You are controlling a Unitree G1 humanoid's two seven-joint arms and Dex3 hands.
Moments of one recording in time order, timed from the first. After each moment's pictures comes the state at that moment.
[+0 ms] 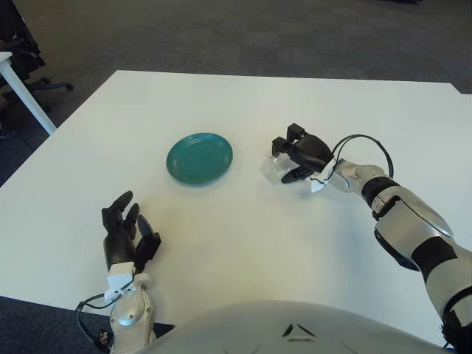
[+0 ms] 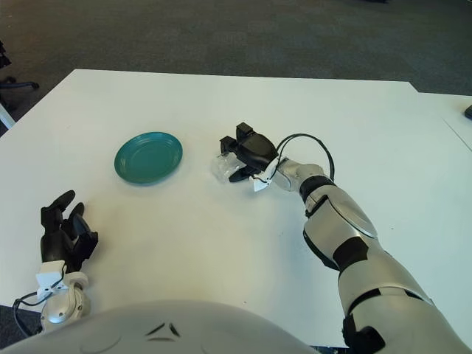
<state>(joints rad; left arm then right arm) 0.57 -0.12 0.18 -0.22 0.10 -0.28 0.24 -0.86 -0.35 0.82 1.28 -0.92 -0.81 -0.71</state>
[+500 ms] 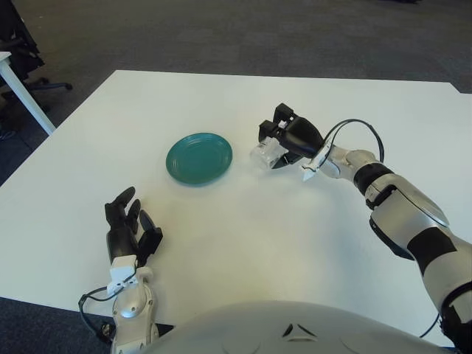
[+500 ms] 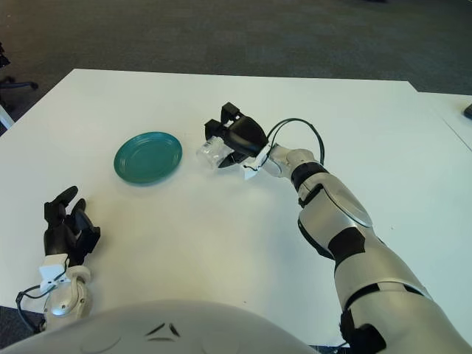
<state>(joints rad) 0.51 -0.12 0.17 -0.19 0.13 -0.25 0.26 -0.97 -0.30 0.81 1.23 -0.94 -0.85 -0.82</state>
